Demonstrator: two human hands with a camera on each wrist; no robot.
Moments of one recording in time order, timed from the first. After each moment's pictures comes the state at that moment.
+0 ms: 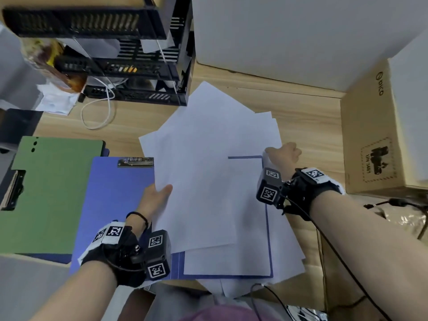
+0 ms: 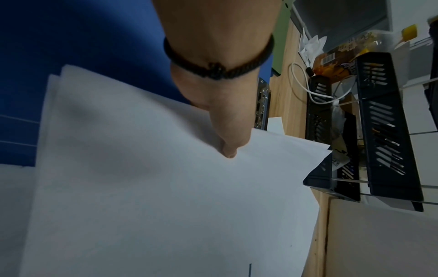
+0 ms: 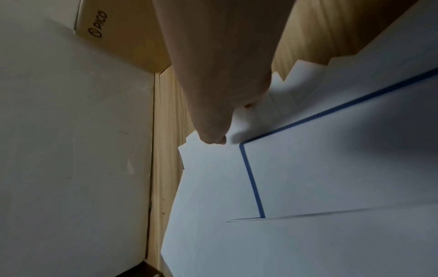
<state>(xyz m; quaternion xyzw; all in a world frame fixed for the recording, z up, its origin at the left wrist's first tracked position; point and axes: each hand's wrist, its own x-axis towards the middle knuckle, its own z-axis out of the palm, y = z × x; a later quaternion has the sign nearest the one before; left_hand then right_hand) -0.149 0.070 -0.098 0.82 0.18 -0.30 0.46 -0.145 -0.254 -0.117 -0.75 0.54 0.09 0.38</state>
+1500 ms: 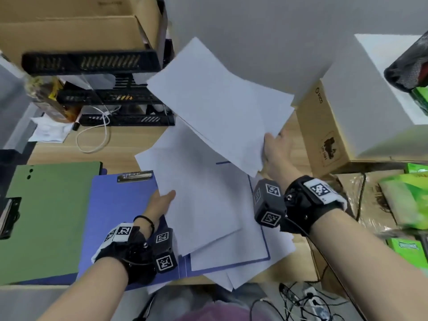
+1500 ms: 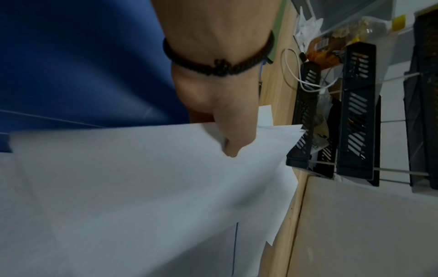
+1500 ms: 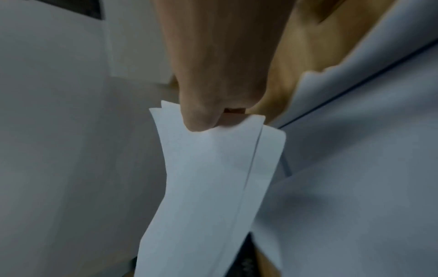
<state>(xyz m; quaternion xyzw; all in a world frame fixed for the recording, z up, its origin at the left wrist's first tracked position) -0.161 0.080 -0.087 0.76 0.13 -0.34 0.53 -0.195 -0.203 0.009 -0.62 0.45 -0.21 0.61</state>
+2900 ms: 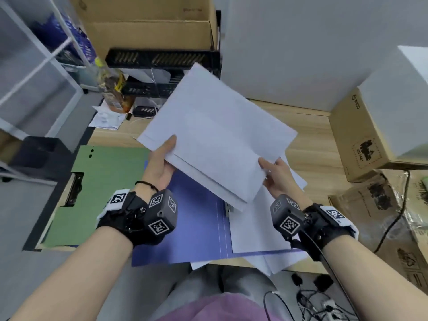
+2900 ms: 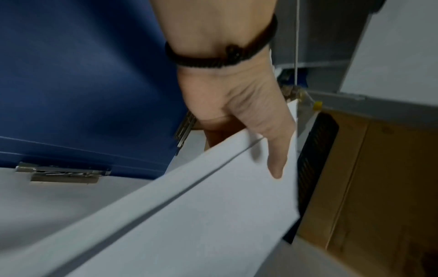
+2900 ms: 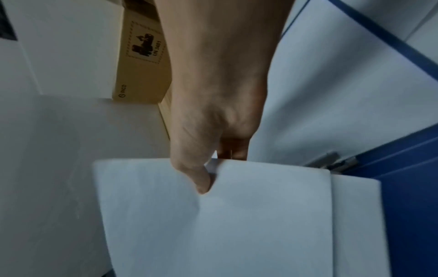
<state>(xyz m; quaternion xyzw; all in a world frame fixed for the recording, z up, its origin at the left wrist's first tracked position) -0.108 0.173 0.002 0.50 0.09 -0.23 0.83 -0.227 -0.081 -0.015 -0.53 0.36 -0.04 0.77</state>
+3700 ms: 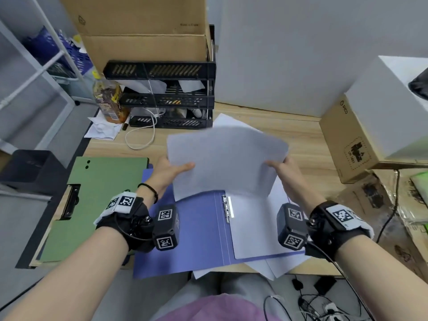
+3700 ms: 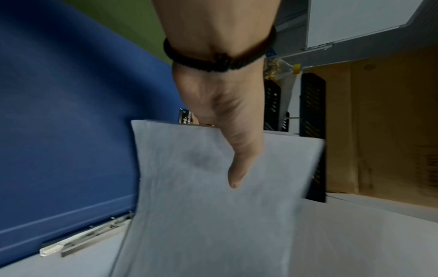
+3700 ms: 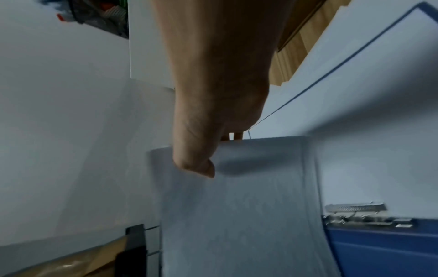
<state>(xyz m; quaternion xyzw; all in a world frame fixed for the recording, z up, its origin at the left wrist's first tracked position) -0.104 0.176 -0.008 0.68 -0.04 -0.26 0.68 -0.229 -0.102 0.003 -0.68 0.32 -0.09 0.66</state>
